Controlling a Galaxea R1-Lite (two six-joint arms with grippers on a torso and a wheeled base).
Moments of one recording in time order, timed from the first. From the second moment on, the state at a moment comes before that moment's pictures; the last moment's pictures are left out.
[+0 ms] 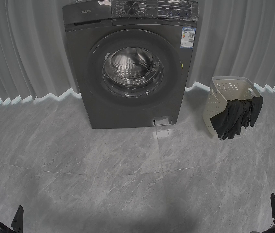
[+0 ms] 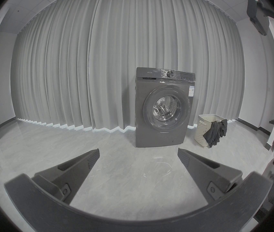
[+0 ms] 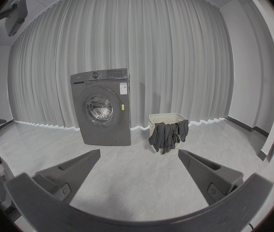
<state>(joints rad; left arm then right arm) 0.00 0.02 -0.02 0.00 0.00 -0.02 0.01 0.02 -0.02 -0.01 -0.02 0.00</state>
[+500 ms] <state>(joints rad) 0.00 0.02 -0.02 0.00 0.00 -0.02 0.00 0.02 -0.02 -0.01 -0.02 0.00</state>
